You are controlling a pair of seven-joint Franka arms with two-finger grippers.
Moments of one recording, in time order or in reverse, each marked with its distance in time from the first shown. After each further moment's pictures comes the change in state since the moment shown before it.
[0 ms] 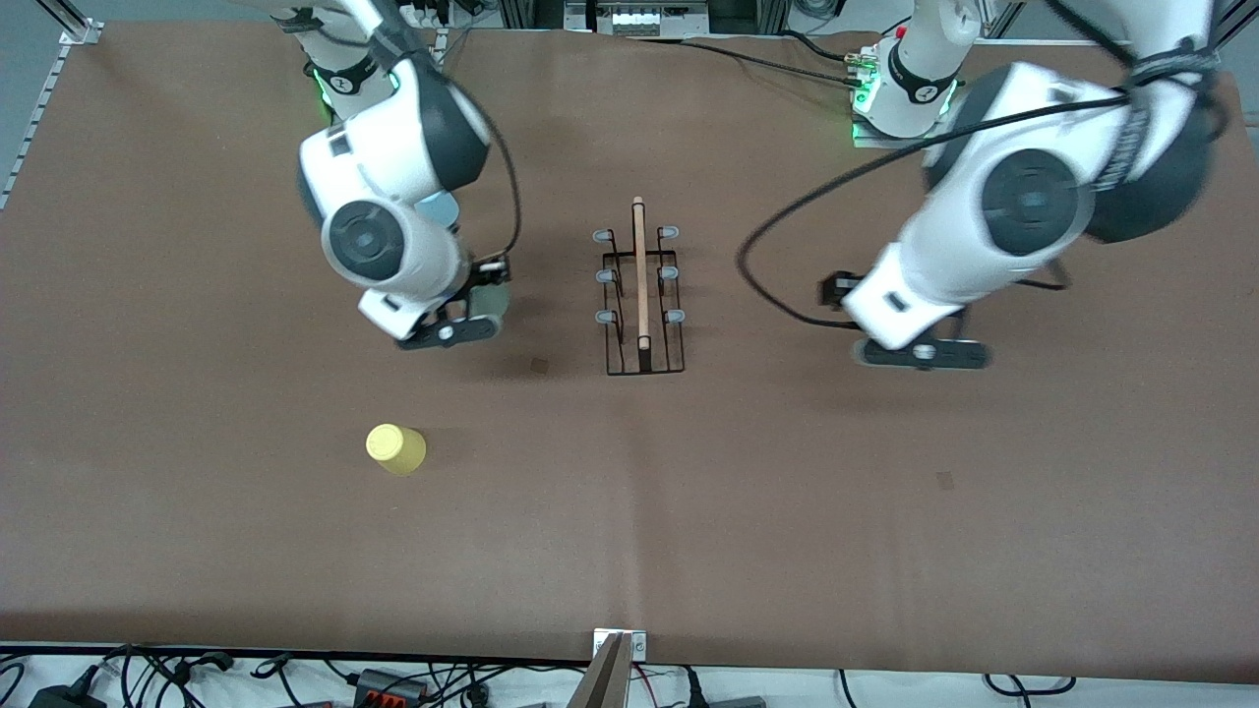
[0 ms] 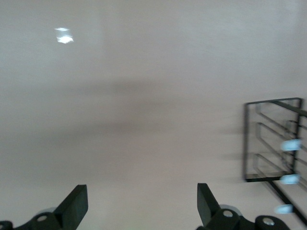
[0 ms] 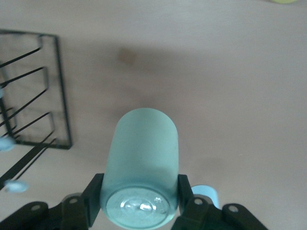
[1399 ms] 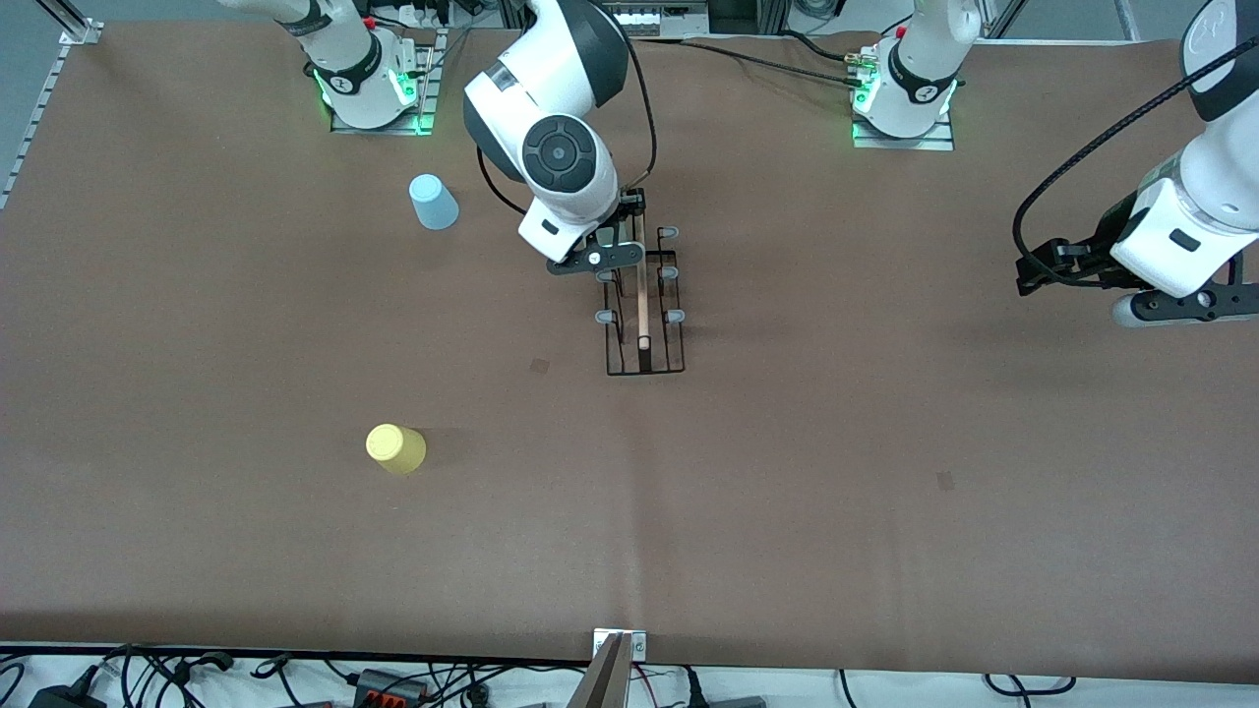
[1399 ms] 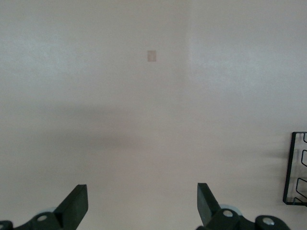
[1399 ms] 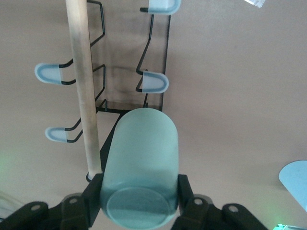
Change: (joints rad) left arm 0.227 -0.245 0.044 -0.217 -0.021 0.115 0.129; right arm 0.239 0.080 0.005 0.070 0.129 0.037 0.230
